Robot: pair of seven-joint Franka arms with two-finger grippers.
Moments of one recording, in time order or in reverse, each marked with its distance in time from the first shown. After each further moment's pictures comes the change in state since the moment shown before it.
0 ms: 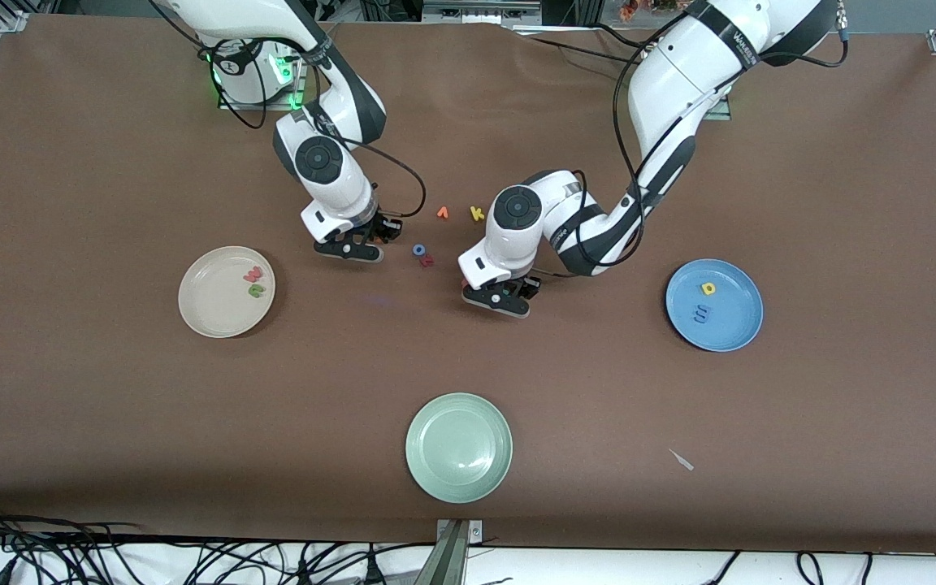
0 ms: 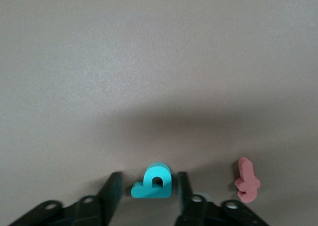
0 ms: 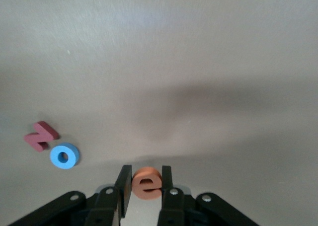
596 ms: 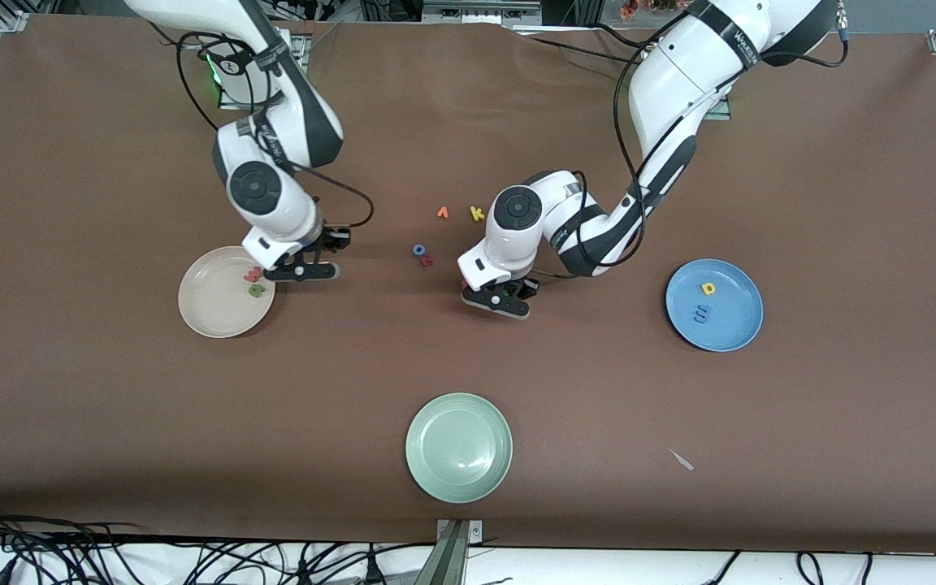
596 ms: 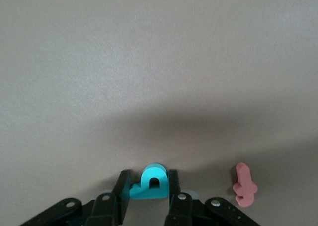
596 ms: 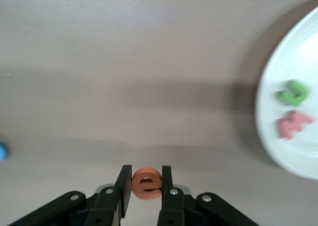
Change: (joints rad) left arm 0.003 -0.002 0.000 0.011 0.000 0.000 -0.003; right arm -0.006 -0.059 -0.199 0.049 -0.002 -0.214 -0.420
